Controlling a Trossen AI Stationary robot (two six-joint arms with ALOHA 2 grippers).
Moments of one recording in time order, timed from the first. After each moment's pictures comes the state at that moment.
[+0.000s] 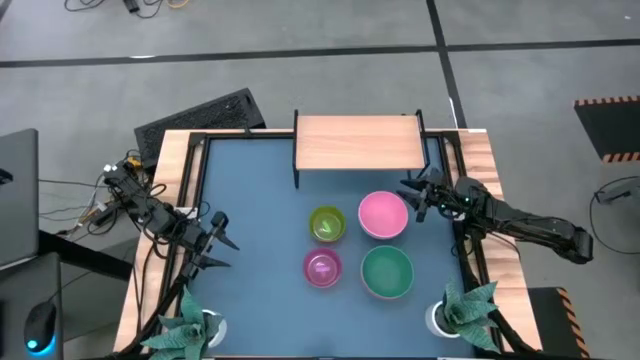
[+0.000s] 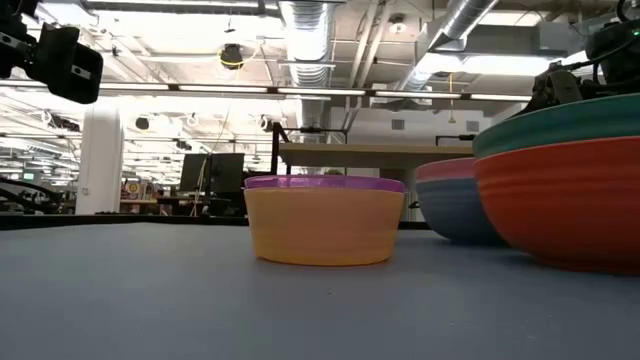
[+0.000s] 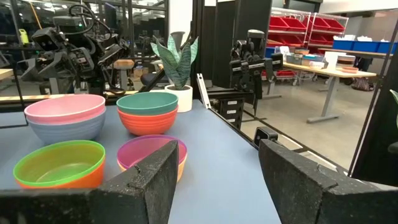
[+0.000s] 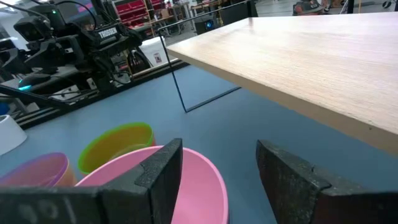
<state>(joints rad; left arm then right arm) -0.70 0.00 0.01 0.08 -0.32 -0.05 -0.40 0.17 0.00 0.02 0.00 0.26</state>
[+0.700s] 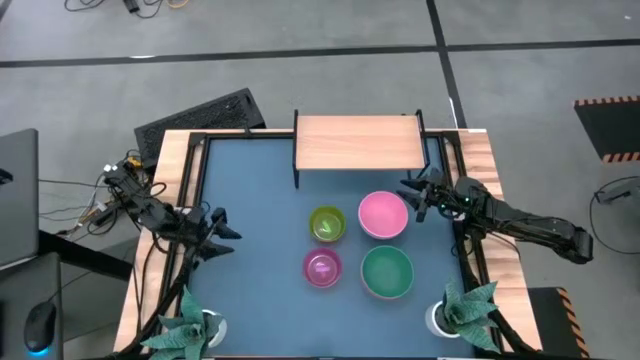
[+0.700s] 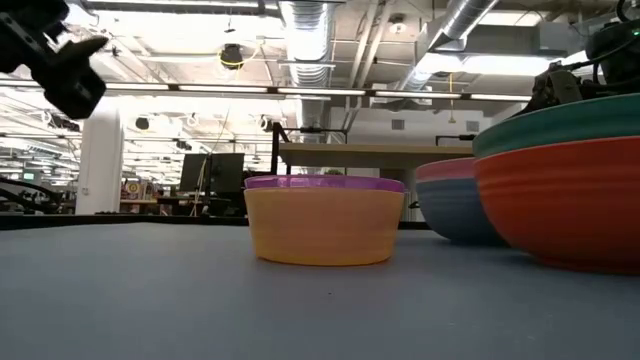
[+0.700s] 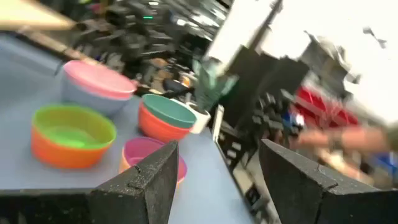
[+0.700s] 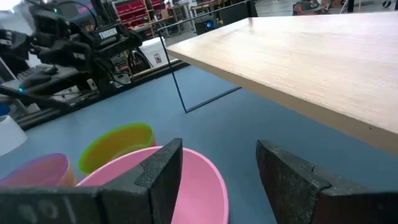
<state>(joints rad) -0.70 0.00 0.01 0.17 -0.54 -0.48 -0.40 0.17 0.00 0.02 0.00 0.29</state>
